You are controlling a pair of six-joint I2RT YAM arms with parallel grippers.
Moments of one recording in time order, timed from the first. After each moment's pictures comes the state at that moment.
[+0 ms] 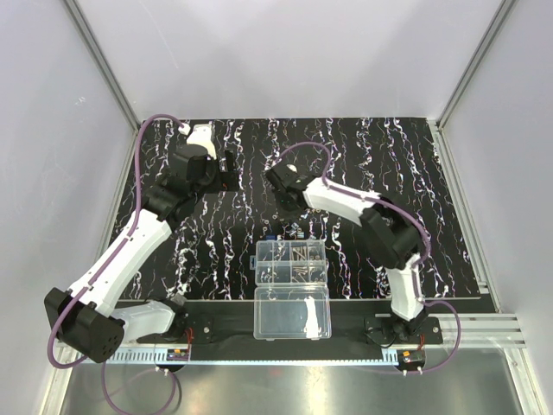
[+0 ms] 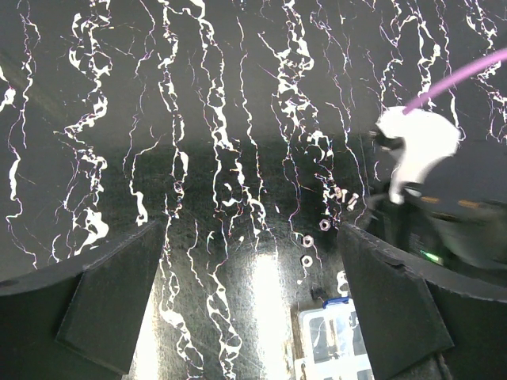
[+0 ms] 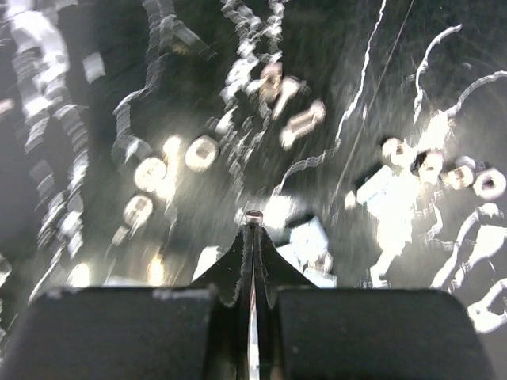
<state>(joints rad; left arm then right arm) -0.45 1.18 1.15 -0.48 -0.21 -0.31 0.76 2.07 1.55 -0.62 0.15 0.51</state>
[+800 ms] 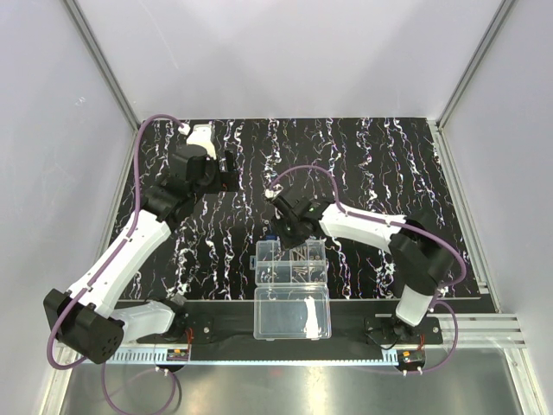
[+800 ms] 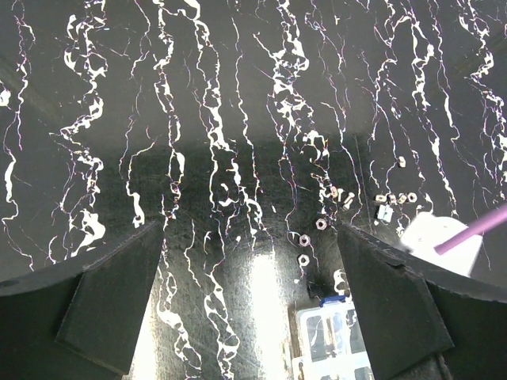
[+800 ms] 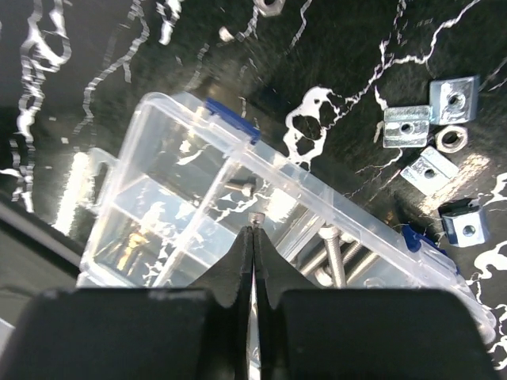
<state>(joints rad) -0.45 1.17 1.15 -0.48 -0.20 -0.31 0.88 1.75 1.19 -0.49 -0.08 0.39</state>
